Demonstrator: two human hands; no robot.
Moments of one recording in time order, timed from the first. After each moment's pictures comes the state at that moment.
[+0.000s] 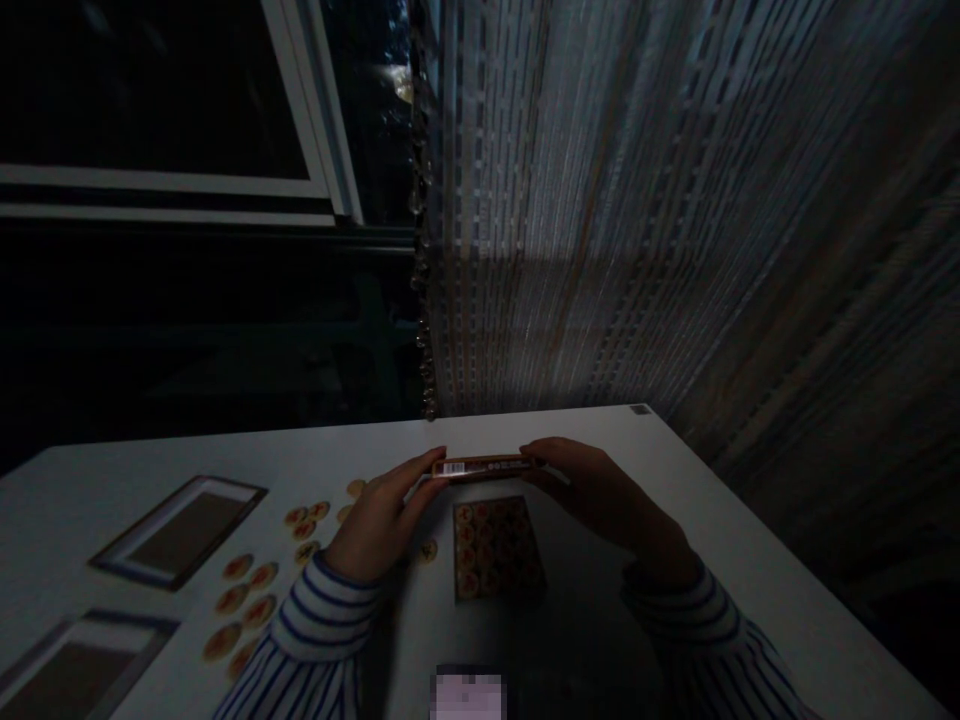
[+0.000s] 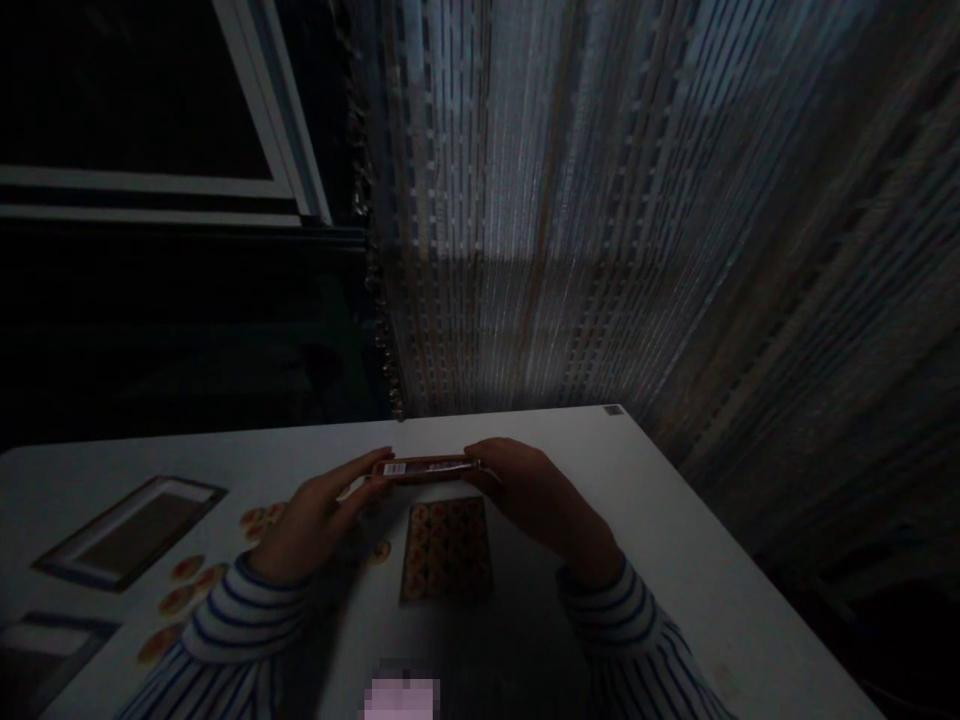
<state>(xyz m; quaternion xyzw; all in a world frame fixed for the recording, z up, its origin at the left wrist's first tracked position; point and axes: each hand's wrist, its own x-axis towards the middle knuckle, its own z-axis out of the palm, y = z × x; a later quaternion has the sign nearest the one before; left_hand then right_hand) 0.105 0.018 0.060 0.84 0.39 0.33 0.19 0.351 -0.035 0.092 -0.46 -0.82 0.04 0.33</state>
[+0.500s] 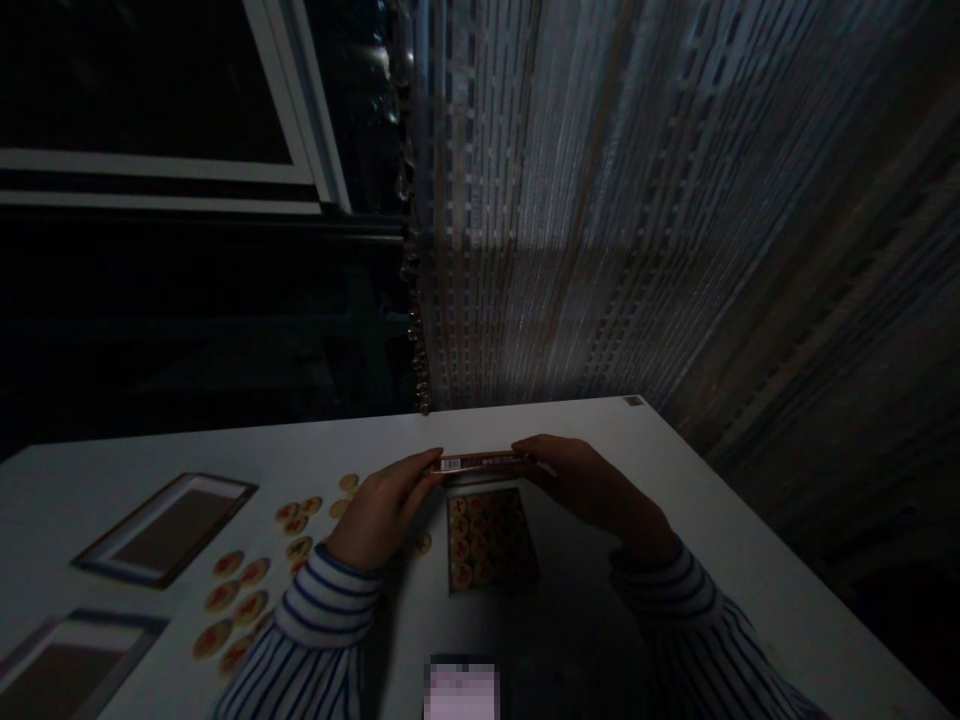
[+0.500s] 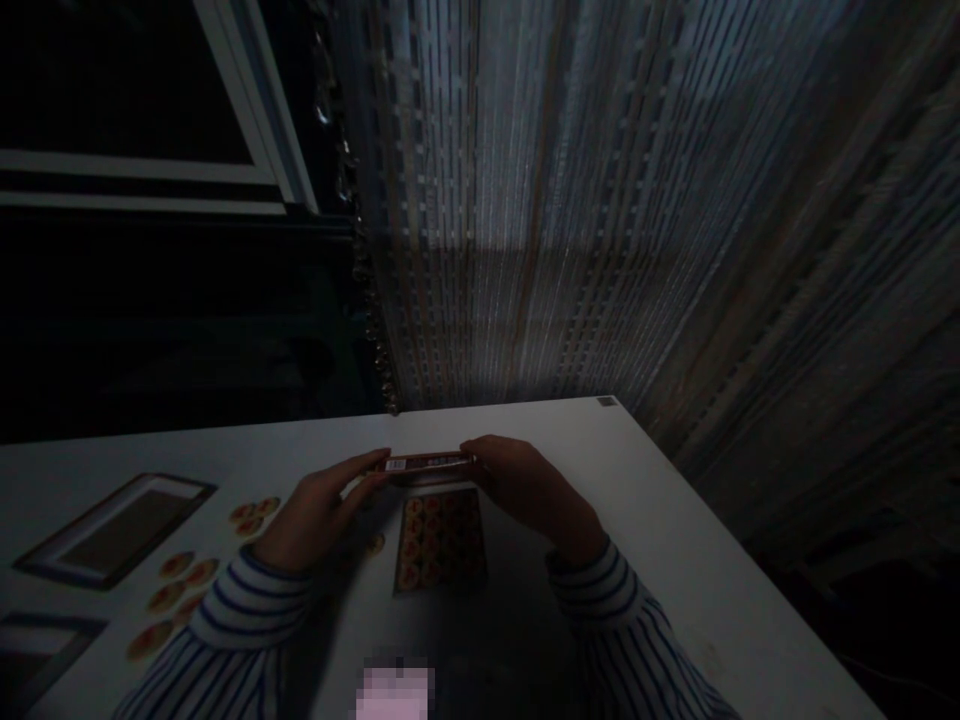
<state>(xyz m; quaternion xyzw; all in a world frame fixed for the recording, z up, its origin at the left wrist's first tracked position) 0.110 0.023 0.050 0.86 0.39 0.31 0.14 0.356 -0.030 0.082 -0.47 -0.83 0.06 0.29</state>
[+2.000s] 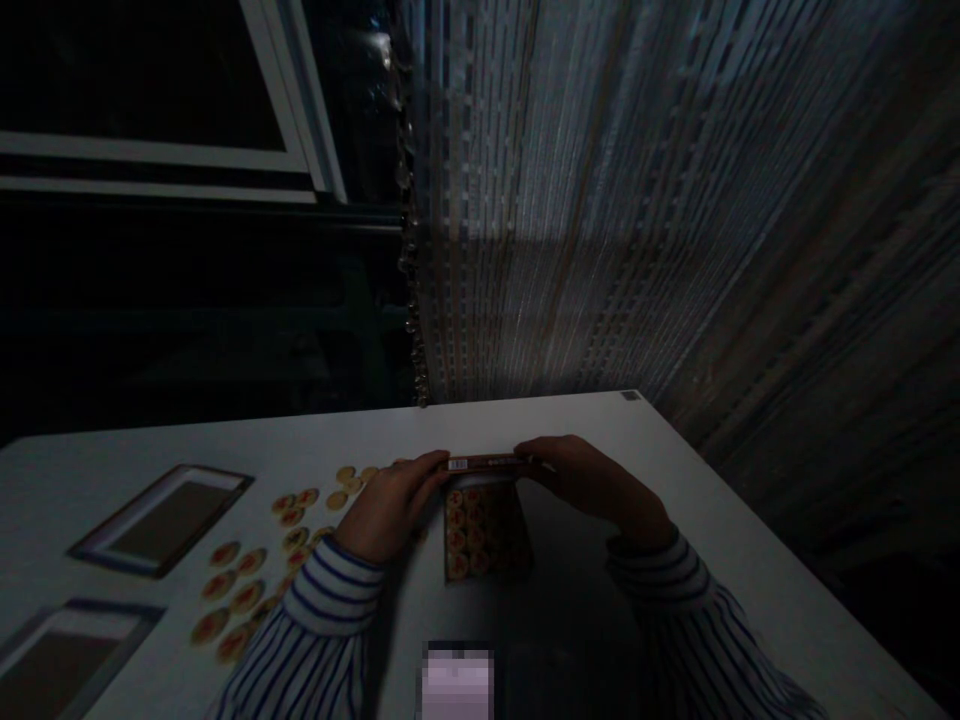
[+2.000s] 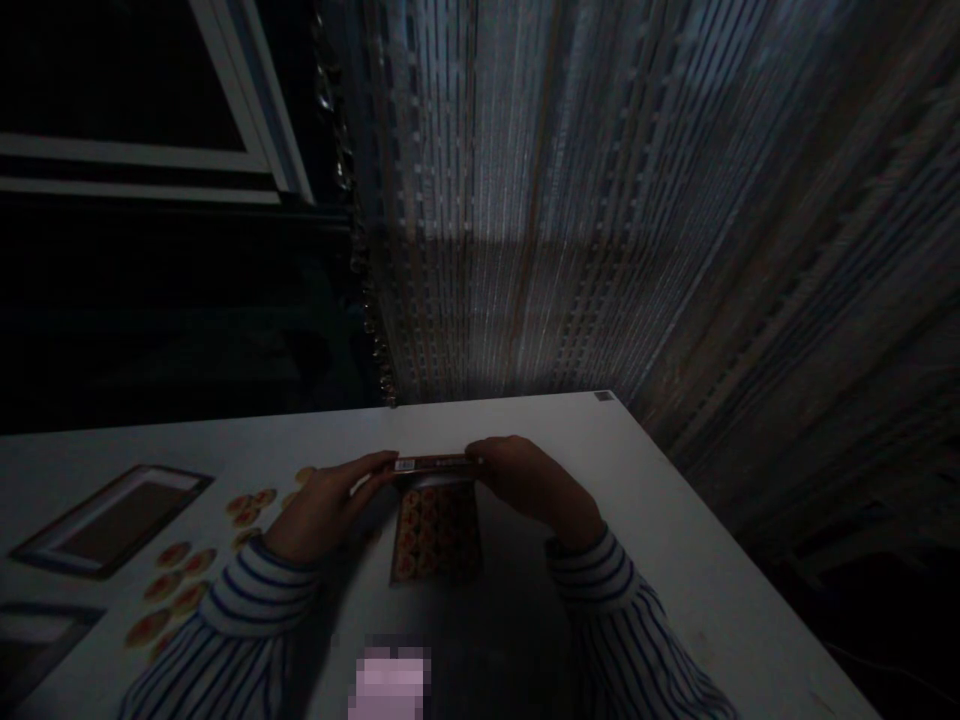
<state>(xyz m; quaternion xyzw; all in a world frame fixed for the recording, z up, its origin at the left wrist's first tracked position) 0.117 0.017 0.050 0.87 0.40 0.25 0.15 0.363 -0.029 0.076 -0.51 -0.84 0.05 0.19</state>
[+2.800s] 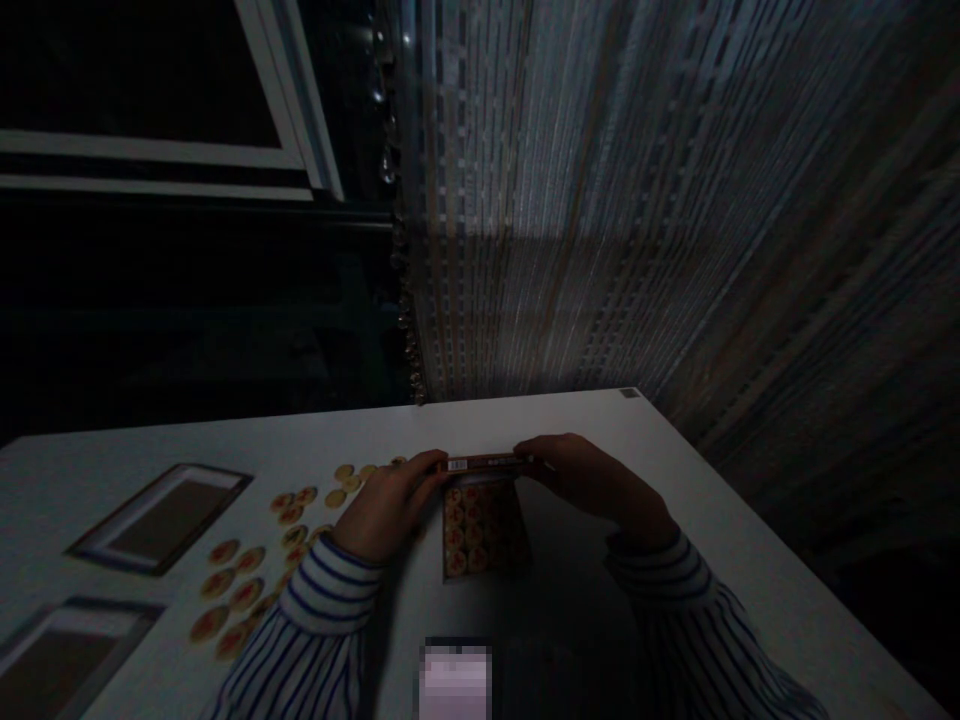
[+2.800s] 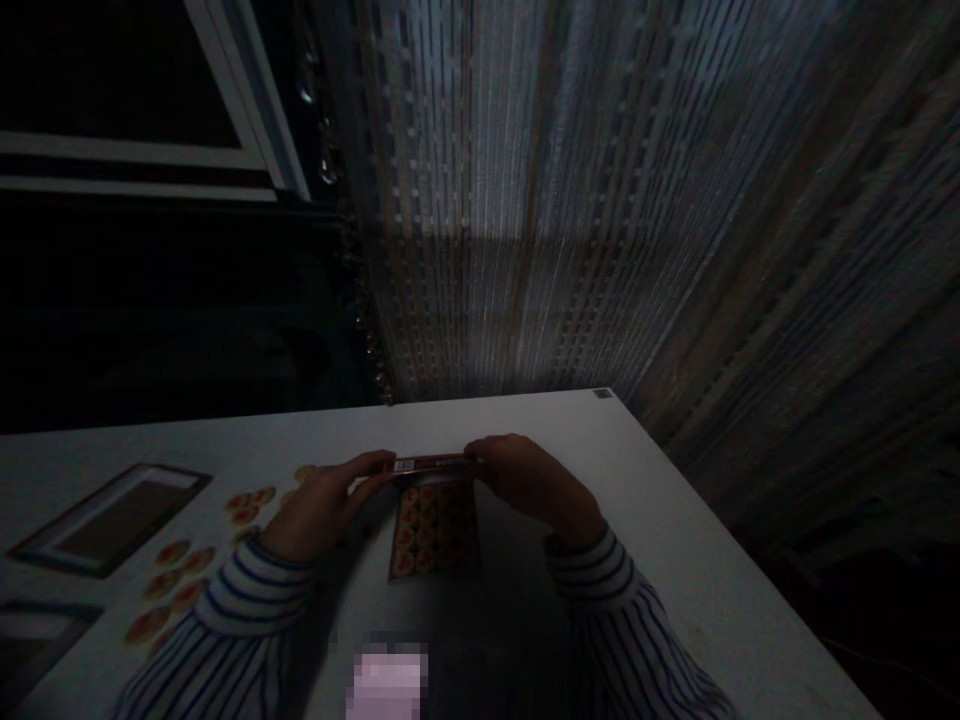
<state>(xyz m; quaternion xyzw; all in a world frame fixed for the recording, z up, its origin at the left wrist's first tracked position) 0.118 0.013 0.055 0.86 0.43 0.22 0.16 0.364 -0.033 0.078 -0.51 -0.83 0.05 0.19</state>
